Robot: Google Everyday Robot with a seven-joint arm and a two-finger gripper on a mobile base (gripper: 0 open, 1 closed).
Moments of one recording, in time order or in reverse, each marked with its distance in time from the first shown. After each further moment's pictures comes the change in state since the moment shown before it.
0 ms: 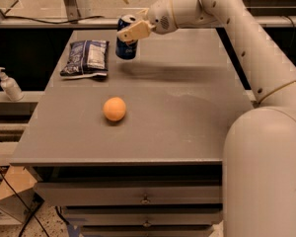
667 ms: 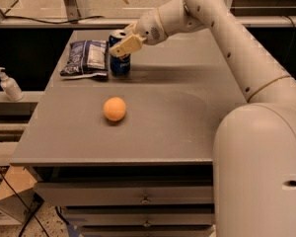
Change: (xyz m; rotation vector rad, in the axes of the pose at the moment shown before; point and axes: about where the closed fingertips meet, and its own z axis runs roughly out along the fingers) arm 0.023 0.038 0.035 -0.154 0.095 -0.025
